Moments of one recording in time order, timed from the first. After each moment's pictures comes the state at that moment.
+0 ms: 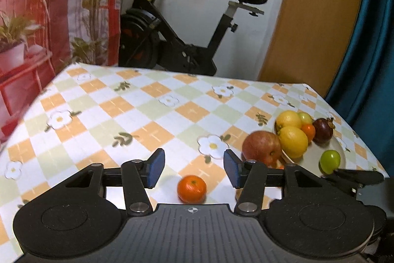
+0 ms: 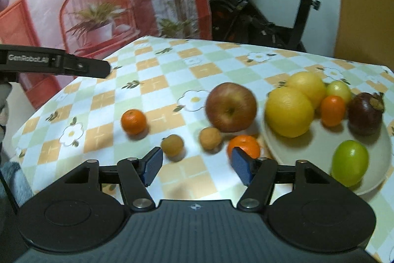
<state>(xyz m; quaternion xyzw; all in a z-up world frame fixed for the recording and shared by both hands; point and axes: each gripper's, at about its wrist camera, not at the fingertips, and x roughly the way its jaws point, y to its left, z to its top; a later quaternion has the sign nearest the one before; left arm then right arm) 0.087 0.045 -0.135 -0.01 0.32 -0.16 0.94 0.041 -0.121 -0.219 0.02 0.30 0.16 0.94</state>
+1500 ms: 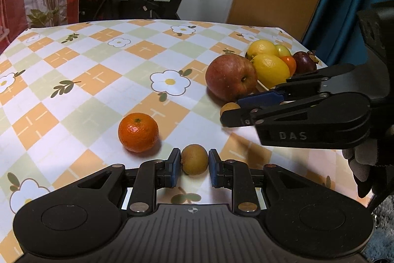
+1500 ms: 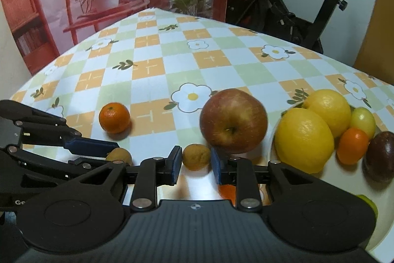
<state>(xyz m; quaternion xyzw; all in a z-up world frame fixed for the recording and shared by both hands) 0.090 0.017 -0.208 0.02 0.39 -0.24 0.89 0.104 -0.110 -0.225 -0.05 0.36 0.18 0.92</state>
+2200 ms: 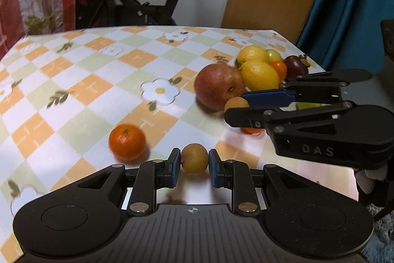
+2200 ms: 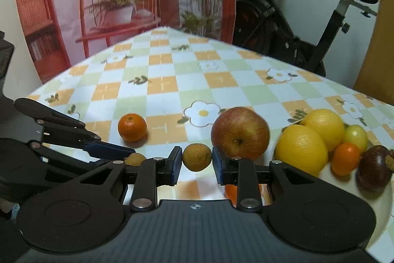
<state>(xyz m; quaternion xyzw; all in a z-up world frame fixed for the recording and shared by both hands) 0.088 0.006 -0.194 0.03 0.38 -0.25 0.89 0.074 -0.114 -0.210 -0.05 0.30 0.20 0.93</state>
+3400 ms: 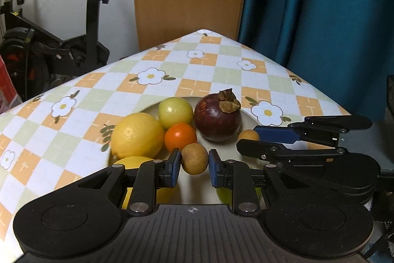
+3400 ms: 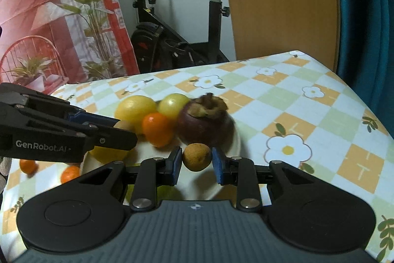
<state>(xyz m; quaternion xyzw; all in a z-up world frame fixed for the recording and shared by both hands) 0.150 -0.184 -0.172 0.15 0.36 -0.35 0.85 0.049 -0.310 -0.234 0.11 0.25 0.02 0.96</state>
